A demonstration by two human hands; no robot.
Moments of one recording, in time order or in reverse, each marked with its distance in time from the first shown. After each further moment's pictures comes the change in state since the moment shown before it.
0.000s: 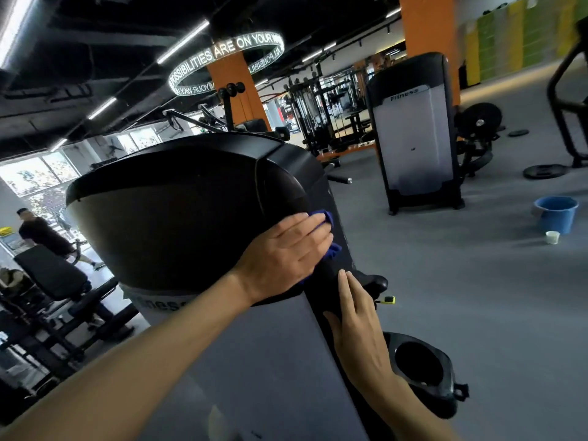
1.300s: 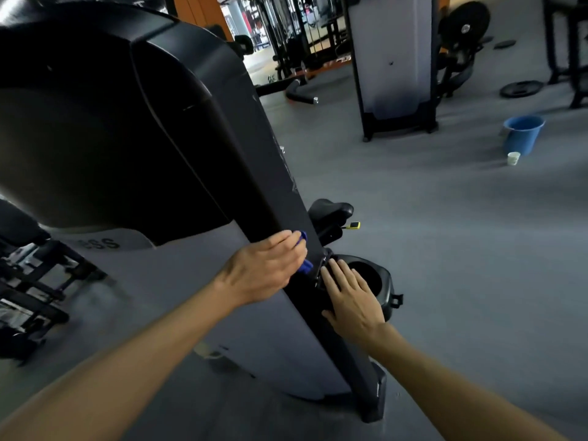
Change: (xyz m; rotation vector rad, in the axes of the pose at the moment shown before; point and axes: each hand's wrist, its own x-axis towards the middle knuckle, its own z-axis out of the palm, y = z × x) left_hand -0.037 0.151 0.031 -0.031 -0.460 0.177; right_hand -0.098 0.129 -0.011 -0.453 -0.690 -0.031
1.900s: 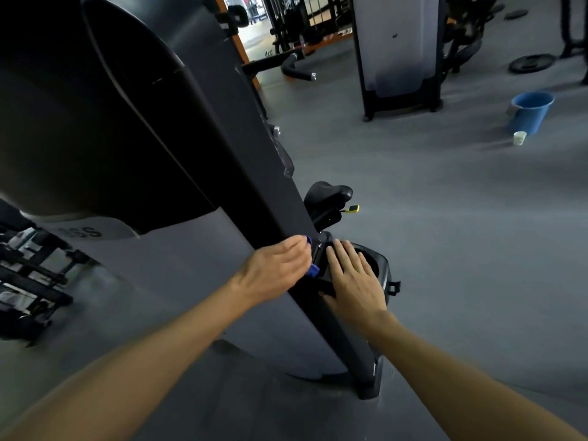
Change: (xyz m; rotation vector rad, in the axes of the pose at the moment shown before) left_hand 0.018 0.042 0.027 -0.009 -0.088 0.117; right_hand 0.003 0.011 -0.002 0.019 0.031 0.091
